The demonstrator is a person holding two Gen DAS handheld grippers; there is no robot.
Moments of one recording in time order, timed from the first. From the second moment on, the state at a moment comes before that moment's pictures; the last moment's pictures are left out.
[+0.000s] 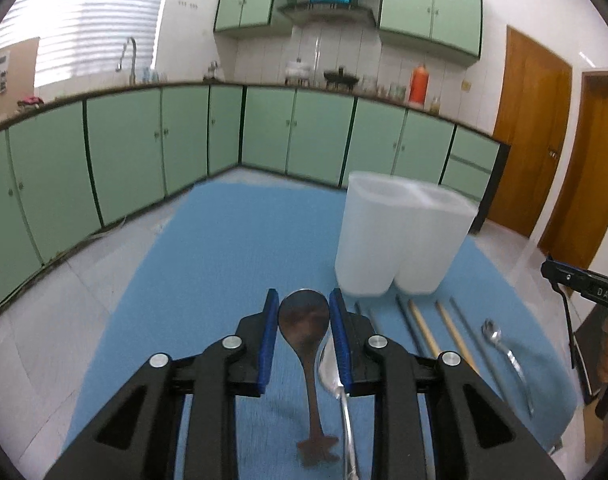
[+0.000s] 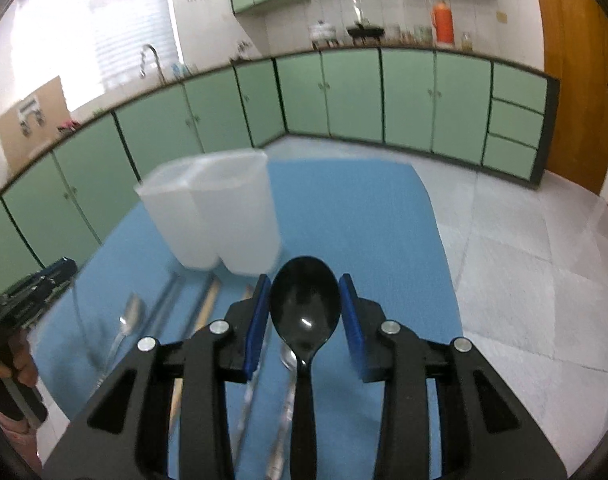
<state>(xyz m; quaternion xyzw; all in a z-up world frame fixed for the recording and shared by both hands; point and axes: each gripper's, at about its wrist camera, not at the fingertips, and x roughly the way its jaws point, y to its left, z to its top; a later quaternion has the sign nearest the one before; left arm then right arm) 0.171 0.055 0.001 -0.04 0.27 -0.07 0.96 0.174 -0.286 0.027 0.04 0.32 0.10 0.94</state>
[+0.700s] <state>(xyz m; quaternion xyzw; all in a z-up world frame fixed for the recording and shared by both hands) 0.252 0.015 0.127 -0.05 0.10 -0.13 0.98 0.296 -0.250 0.109 0.08 0.12 0.13 0.98</state>
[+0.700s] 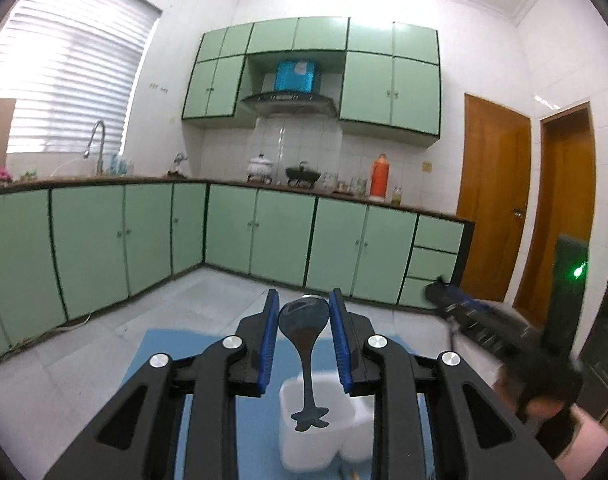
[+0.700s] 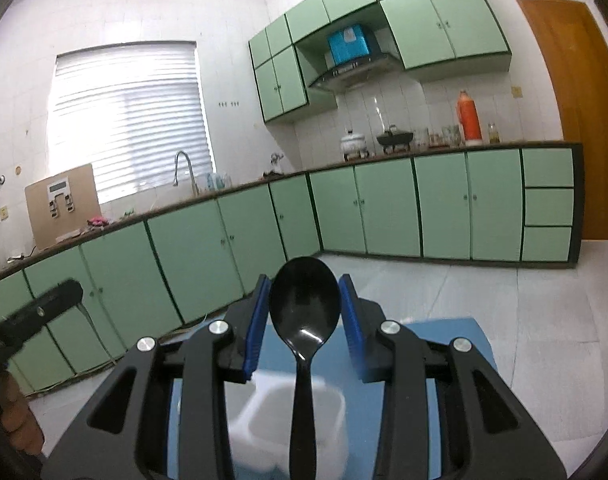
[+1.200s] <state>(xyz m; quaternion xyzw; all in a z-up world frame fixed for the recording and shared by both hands) 0.318 -0.009 0.065 -0.04 0.17 -0.14 0.97 0.335 -0.239 0.048 0.09 0.17 0.13 0.97</state>
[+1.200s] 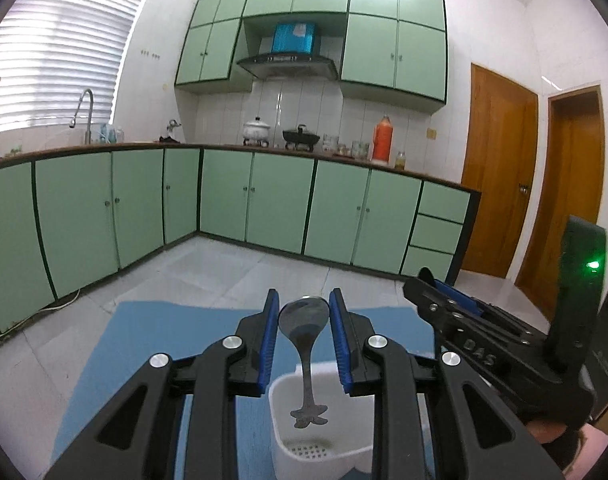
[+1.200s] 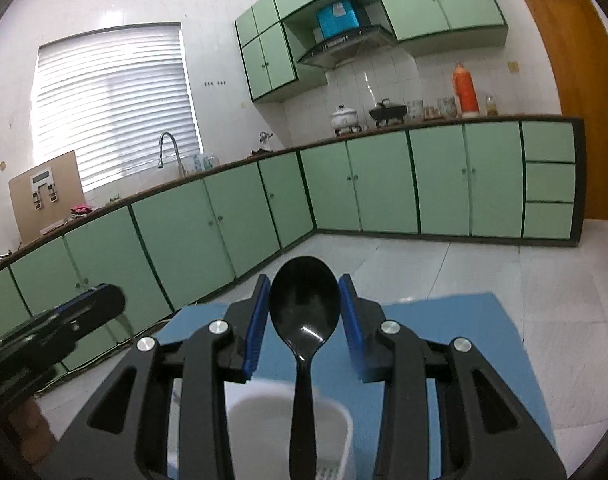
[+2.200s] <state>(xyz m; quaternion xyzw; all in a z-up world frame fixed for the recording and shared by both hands) 0.220 0.030 -0.031 -0.02 0.37 -0.06 0.93 0.193 -0.280 -0.020 0.09 0.32 0.01 0.94</state>
